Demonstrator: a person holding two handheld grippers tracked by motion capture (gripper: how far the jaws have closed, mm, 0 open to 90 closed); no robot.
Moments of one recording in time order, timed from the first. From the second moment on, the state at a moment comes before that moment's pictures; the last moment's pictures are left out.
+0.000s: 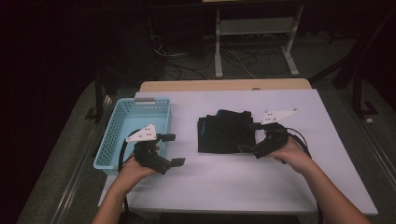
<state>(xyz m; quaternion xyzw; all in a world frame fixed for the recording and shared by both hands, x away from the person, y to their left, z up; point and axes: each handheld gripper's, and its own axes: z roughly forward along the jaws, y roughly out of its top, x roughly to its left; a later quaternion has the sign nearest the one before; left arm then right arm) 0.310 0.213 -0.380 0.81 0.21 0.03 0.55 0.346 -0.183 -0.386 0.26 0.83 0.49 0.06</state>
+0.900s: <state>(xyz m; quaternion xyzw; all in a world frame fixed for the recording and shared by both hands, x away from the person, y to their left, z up) 0.311 0.215 -0.381 0.81 0.21 0.03 0.55 0.370 -0.153 -0.394 0.24 0.85 0.47 0.03</state>
